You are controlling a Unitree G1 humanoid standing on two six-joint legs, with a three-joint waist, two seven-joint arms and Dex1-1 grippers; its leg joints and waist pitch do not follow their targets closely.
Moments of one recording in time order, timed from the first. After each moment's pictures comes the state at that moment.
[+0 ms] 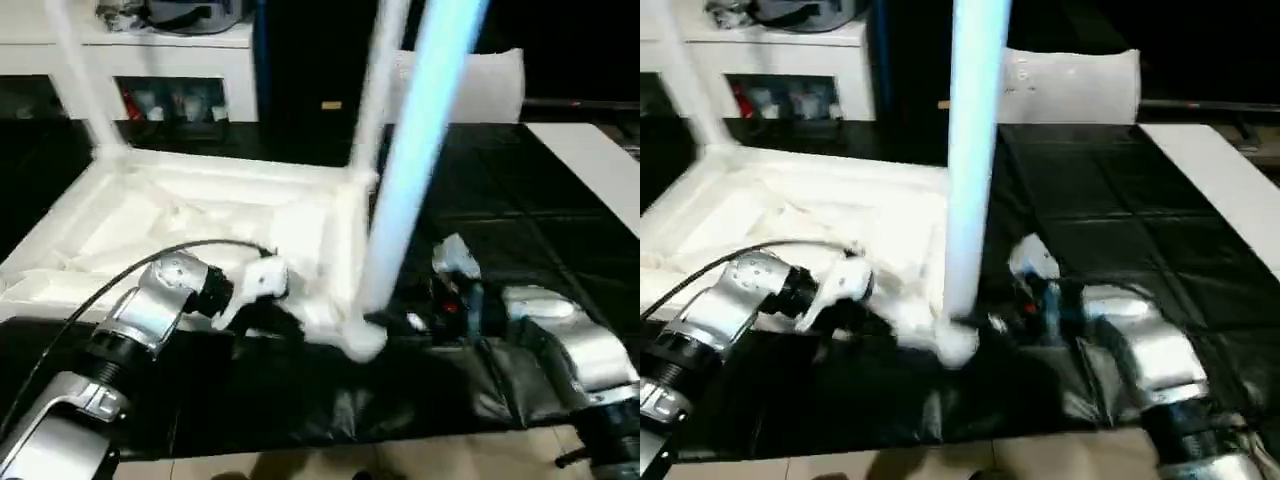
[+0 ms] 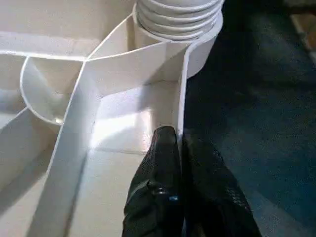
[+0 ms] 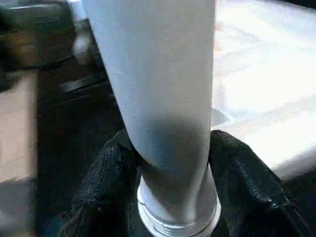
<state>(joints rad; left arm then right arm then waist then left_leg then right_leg) -0.57 0.45 -0.35 0.49 0.01 0.17 -1.30 -0.30 -0.41 0.13 0.06 0.30 0.41 1.05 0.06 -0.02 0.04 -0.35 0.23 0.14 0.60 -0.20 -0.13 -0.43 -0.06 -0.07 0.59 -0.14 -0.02</state>
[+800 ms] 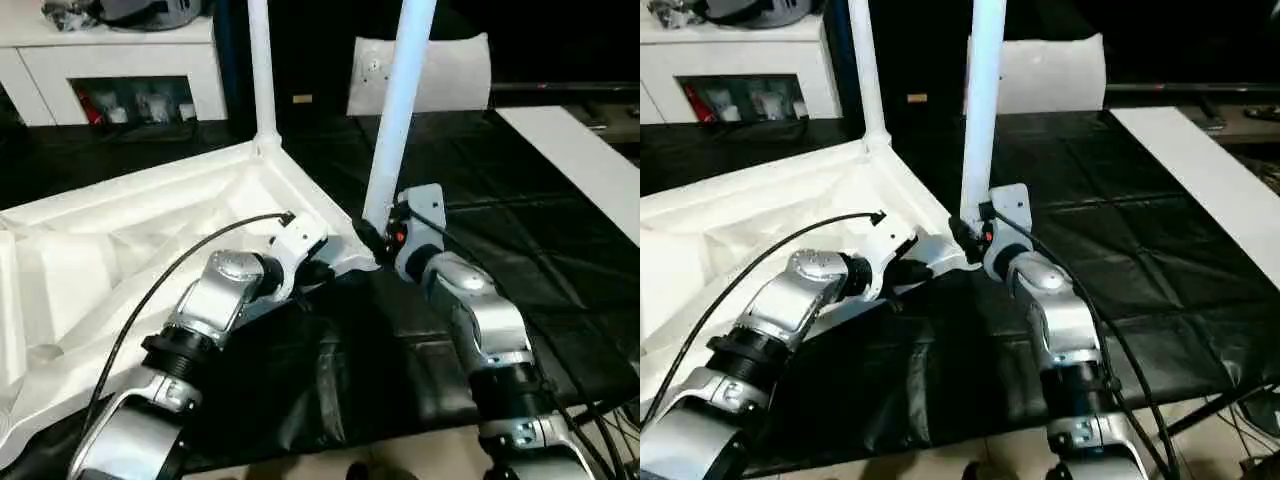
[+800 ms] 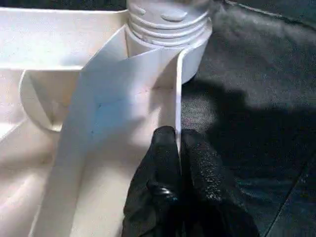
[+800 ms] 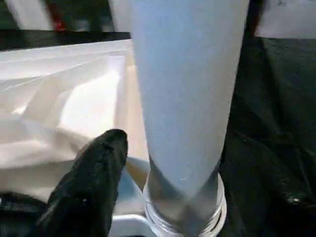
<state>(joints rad) -0.61 0.22 -0.26 0.46 0.05 0.44 -0.82 -0.44 -0.09 0.03 0.22 0.12 0.40 0.42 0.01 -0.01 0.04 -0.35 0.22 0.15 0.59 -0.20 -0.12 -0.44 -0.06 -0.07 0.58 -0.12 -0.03</state>
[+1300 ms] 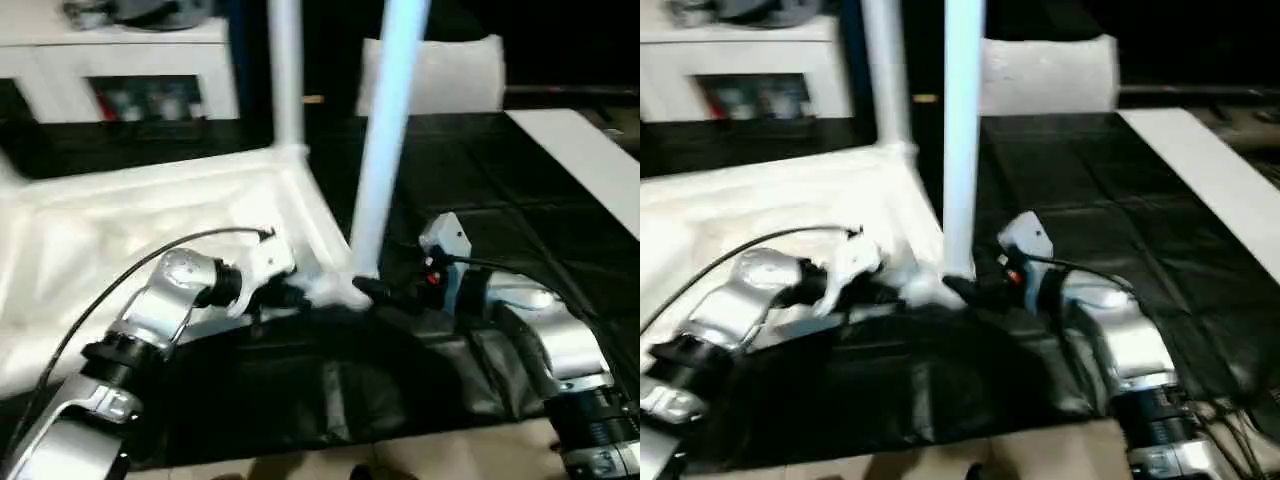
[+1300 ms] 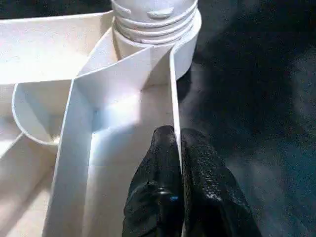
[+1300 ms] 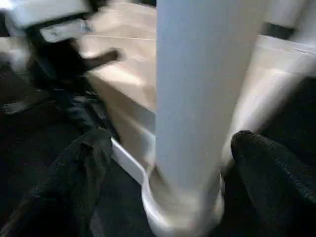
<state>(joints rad) -0.56 0.44 -0.34 0.45 0.02 0.16 -1.22 -0.35 -0.39 0.13 0.13 0.25 0.33 0.99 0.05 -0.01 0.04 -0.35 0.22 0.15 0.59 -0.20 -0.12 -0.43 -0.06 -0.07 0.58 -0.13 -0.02</state>
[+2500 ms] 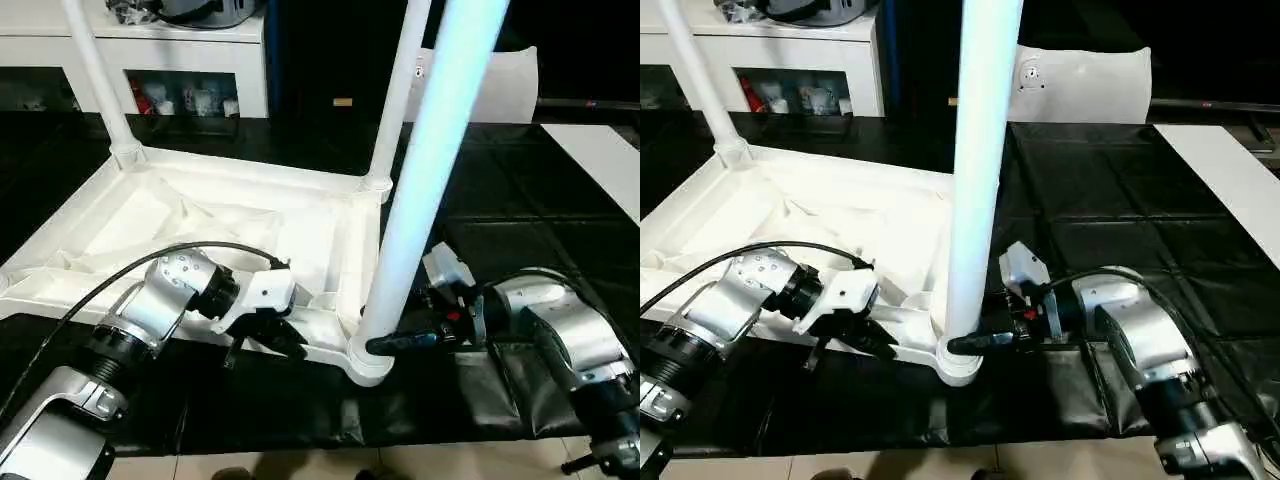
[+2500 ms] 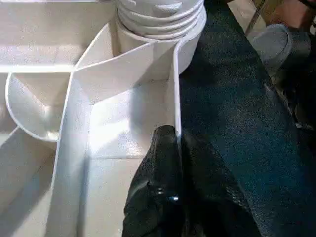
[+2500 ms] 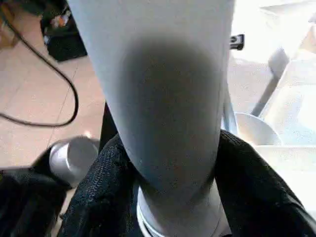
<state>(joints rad) -0.59 0.50 -0.43 0.44 -0.02 0.06 -1.51 -0.38 -0.51 0.22 0.15 0.34 0.34 1.41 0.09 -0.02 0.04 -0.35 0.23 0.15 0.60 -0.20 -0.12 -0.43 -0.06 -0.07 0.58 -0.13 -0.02</state>
